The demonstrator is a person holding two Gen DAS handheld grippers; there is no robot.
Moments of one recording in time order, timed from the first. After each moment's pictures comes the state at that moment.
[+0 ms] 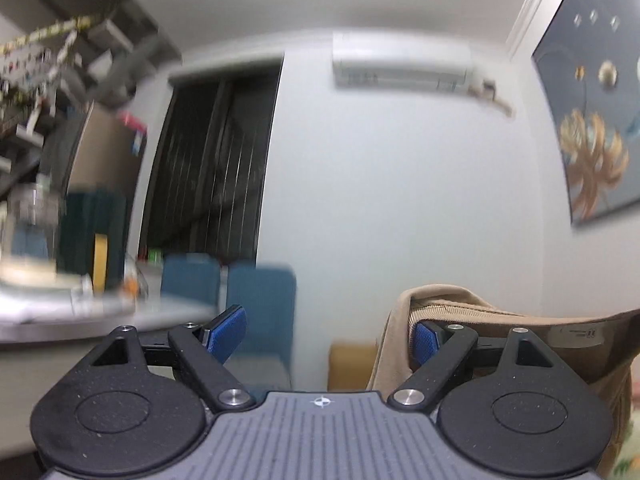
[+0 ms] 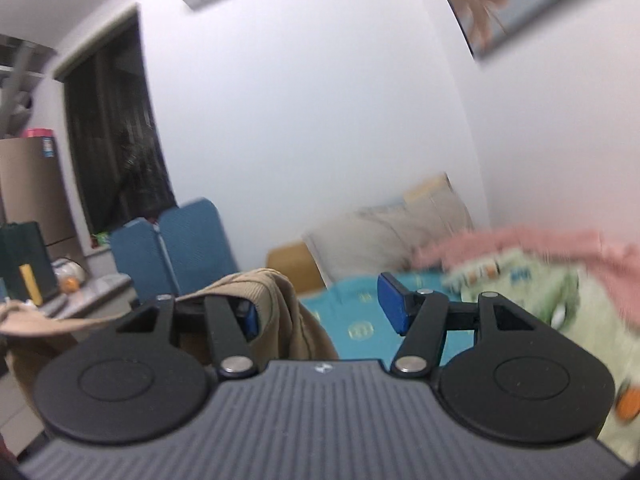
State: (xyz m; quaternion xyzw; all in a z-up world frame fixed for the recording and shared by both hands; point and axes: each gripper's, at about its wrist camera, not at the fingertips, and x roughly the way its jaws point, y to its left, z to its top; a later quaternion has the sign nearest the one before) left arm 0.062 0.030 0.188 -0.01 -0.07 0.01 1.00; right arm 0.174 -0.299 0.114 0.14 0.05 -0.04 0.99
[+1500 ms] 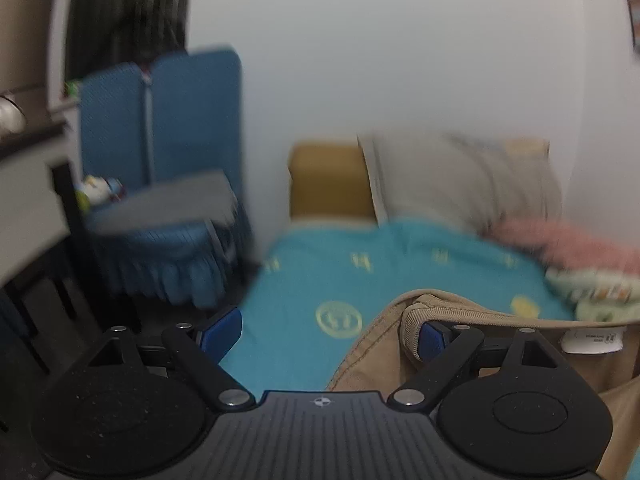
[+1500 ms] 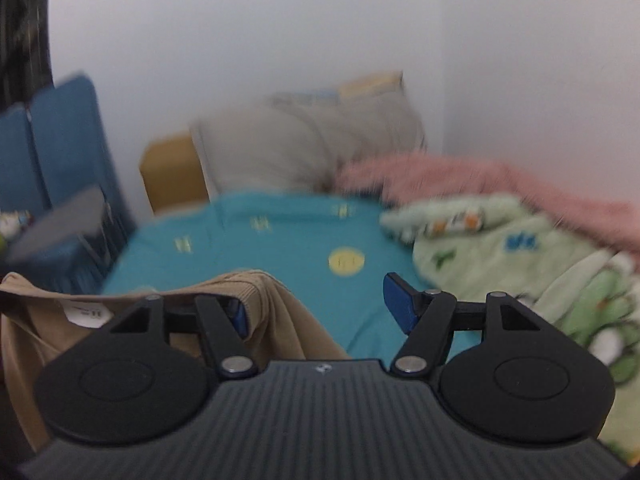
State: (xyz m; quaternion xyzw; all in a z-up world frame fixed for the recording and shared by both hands) left arm 0.551 -0.082 -0.013 0.02 0.27 -0.02 0.96; right arm 0.550 -0.397 -0.062 0.08 0.25 -0.14 0.95
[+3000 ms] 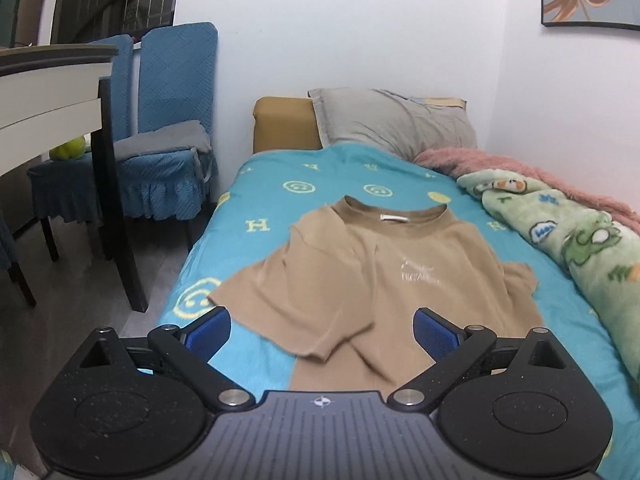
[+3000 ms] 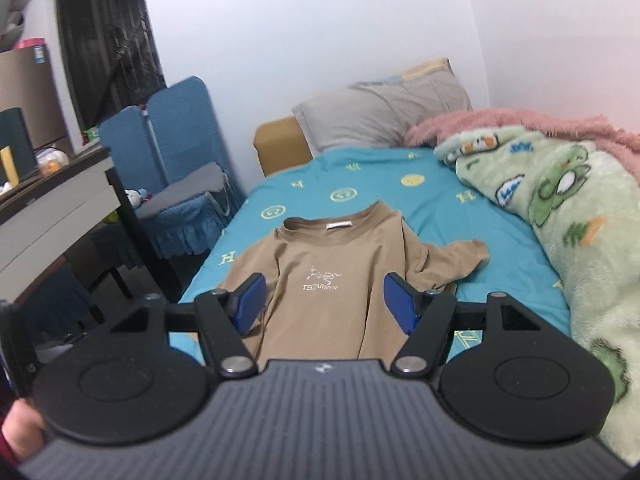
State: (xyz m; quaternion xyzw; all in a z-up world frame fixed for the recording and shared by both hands) left arm 0.206 -0.020 -0.087 0.00 0.27 -0.10 0.96; right arm 0.202 -0.313 -0.067 0.13 0.21 -0.01 0.97
